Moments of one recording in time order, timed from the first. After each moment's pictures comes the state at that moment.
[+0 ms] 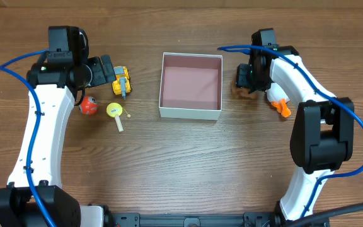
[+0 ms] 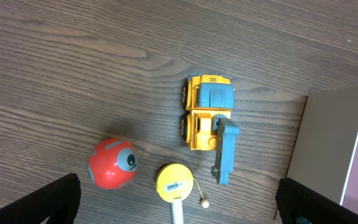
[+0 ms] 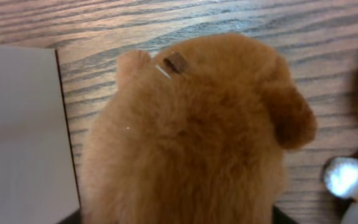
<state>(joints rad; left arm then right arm) 0.05 1.56 1.39 -0.87 -0.02 -0.25 0.13 2.07 1.54 -0.80 -0.10 0.24</state>
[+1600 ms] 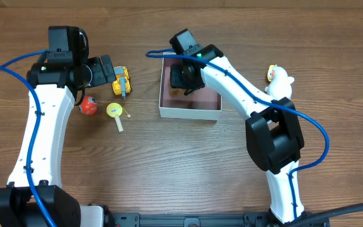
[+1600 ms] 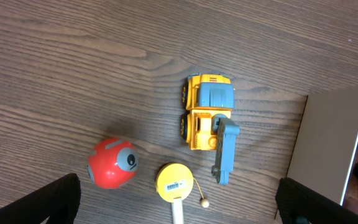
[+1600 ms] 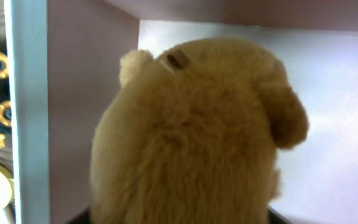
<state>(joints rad) 0.05 1.56 1.39 -0.87 -0.02 -0.25 0.56 2.22 1.86 -0.86 -0.09 0.53</state>
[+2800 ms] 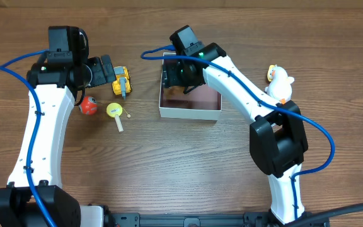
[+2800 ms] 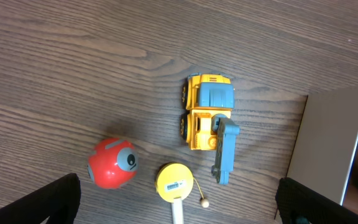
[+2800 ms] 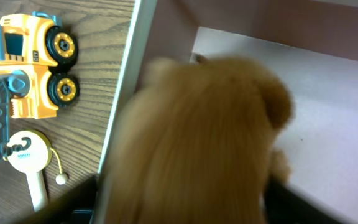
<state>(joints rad) 0.05 1.56 1.39 -0.87 -0.02 -0.25 0.57 2.19 1.86 -0.83 -0.17 0.42</state>
